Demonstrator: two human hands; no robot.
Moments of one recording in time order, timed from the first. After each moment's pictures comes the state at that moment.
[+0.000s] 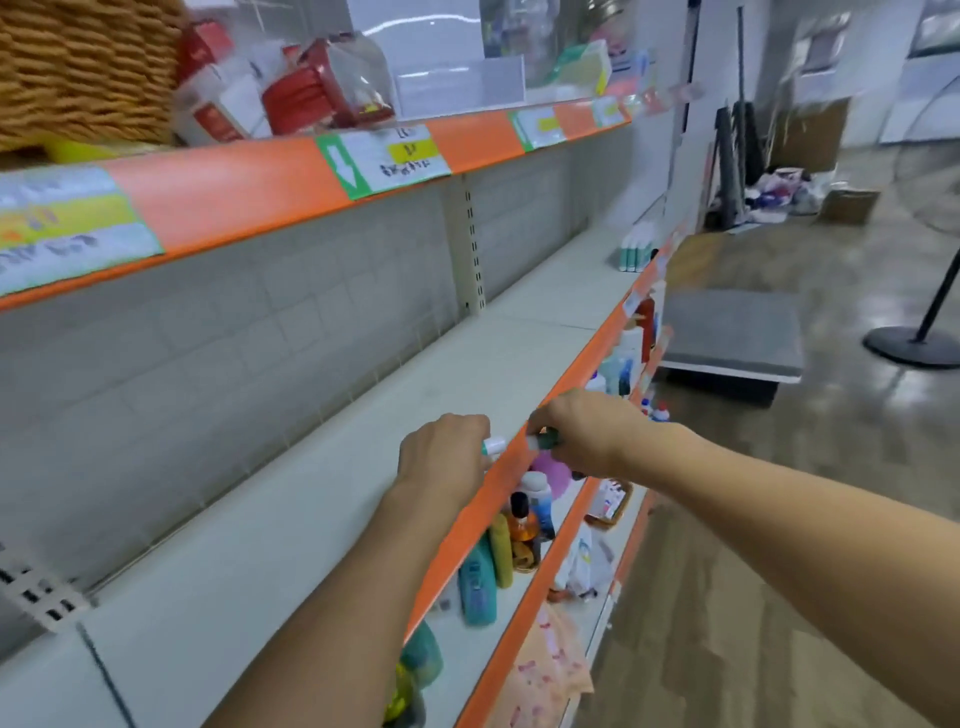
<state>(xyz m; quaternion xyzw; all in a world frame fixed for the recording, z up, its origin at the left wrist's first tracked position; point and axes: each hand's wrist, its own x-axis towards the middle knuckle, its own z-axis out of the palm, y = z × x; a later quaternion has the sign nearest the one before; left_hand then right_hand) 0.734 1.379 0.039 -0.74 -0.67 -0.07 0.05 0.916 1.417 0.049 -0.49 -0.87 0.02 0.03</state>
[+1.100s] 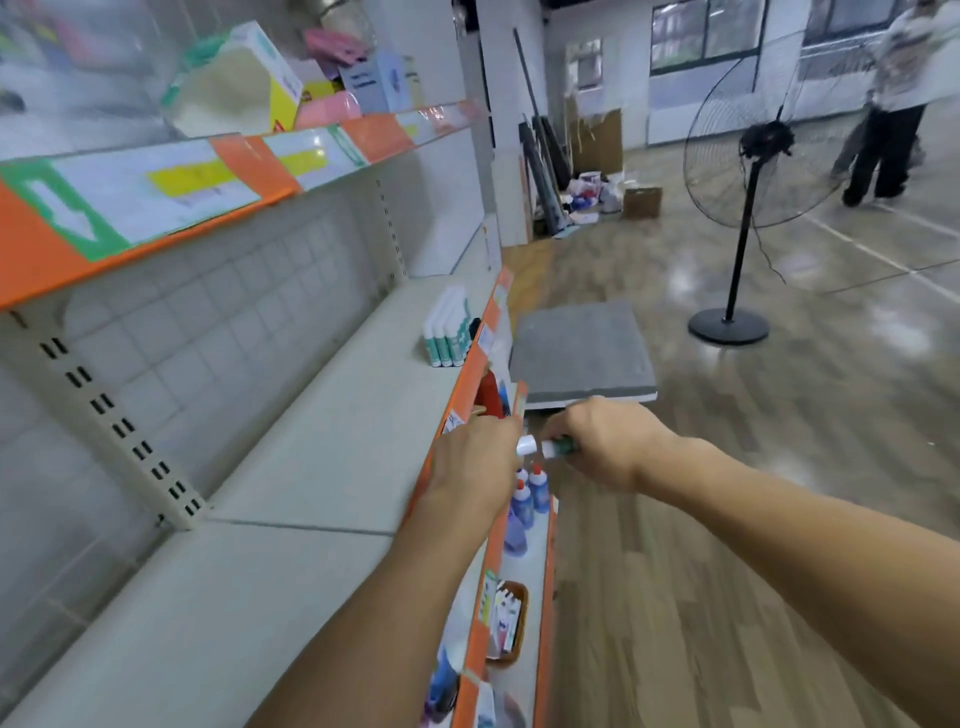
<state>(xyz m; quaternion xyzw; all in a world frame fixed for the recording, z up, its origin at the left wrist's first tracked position) 1.037 1.787 0.033 -0.87 -0.49 -0.07 0.04 1.204 1.766 0.021 -0.65 -0.75 0.02 0.05</state>
